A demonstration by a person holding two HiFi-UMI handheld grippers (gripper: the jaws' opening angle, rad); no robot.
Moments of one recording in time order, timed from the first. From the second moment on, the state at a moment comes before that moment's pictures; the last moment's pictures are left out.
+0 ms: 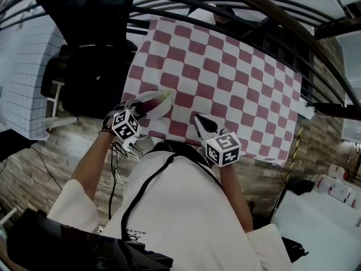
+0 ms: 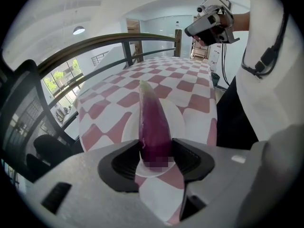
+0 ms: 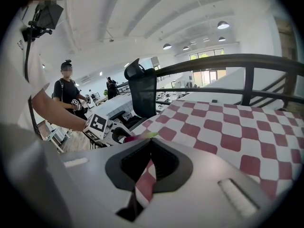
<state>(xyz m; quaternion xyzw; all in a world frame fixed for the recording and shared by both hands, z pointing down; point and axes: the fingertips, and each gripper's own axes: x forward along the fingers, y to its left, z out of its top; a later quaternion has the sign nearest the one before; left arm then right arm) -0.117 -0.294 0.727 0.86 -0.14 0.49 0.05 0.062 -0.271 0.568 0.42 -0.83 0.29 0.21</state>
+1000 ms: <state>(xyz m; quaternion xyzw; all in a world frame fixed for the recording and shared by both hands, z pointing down) -0.125 -0.299 0.747 0.82 0.01 0.58 0.02 0.072 -0.280 0.562 0.46 -0.81 0.30 0.19</state>
